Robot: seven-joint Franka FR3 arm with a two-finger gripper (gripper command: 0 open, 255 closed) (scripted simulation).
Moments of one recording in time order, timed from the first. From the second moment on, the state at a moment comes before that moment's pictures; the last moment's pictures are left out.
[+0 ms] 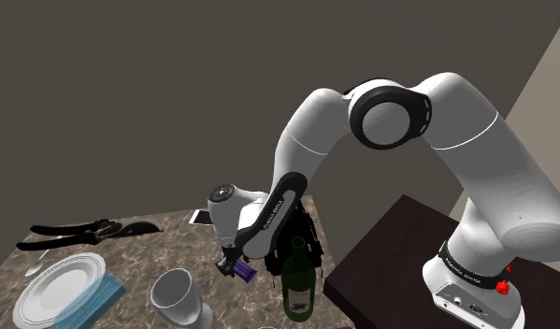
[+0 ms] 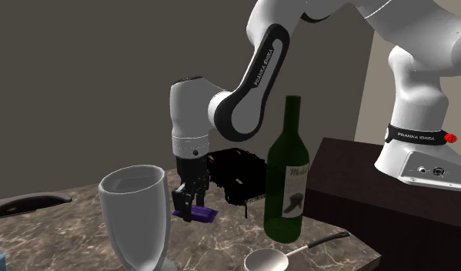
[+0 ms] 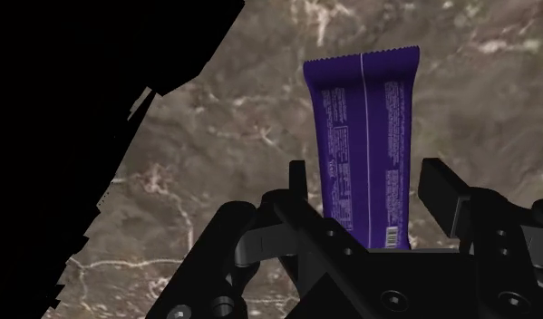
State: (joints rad) arm 0.41 0.83 0.25 -1.82 -0.31 2.62 0.73
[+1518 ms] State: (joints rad) arm 0.37 0.68 0.30 -1.87 -0.27 2.53 0.71
